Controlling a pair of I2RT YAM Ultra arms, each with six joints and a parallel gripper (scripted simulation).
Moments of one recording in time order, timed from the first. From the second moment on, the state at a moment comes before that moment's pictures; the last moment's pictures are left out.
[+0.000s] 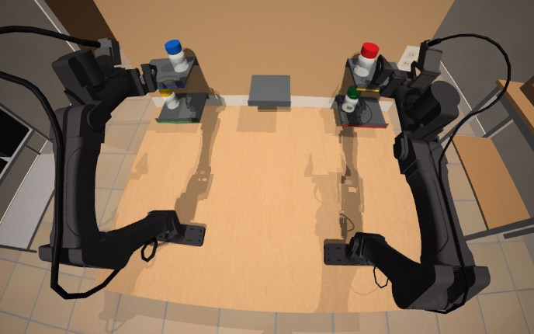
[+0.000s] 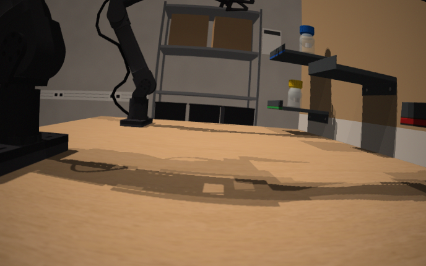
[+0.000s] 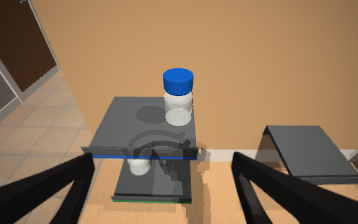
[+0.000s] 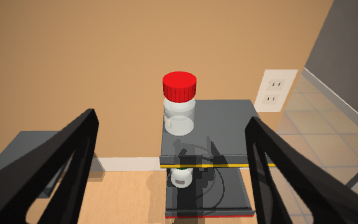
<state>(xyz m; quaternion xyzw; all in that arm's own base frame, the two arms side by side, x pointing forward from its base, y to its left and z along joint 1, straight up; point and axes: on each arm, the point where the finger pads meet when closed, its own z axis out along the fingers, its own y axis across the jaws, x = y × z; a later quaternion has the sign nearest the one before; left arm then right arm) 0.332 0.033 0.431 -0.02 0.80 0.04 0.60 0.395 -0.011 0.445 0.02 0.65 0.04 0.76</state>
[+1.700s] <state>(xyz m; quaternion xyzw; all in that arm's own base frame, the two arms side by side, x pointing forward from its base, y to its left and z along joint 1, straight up) 0.323 0.123 0.244 -0.07 0.80 0.07 0.59 0.396 -0.015 0.254 0.03 0.65 0.03 0.76</state>
